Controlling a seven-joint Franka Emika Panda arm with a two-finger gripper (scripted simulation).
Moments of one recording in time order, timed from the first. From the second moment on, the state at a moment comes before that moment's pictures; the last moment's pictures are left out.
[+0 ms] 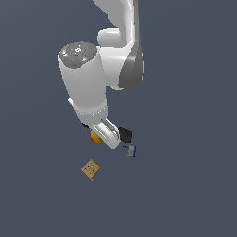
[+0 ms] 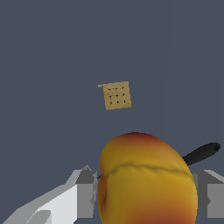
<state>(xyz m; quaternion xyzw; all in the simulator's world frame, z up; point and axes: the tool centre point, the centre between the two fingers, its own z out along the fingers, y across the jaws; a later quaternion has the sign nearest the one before) 0.070 -0.074 0.223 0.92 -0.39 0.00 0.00</state>
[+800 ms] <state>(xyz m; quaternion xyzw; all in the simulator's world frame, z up) 0.108 -0.071 0.344 0.92 -0.39 0.00 0.00</state>
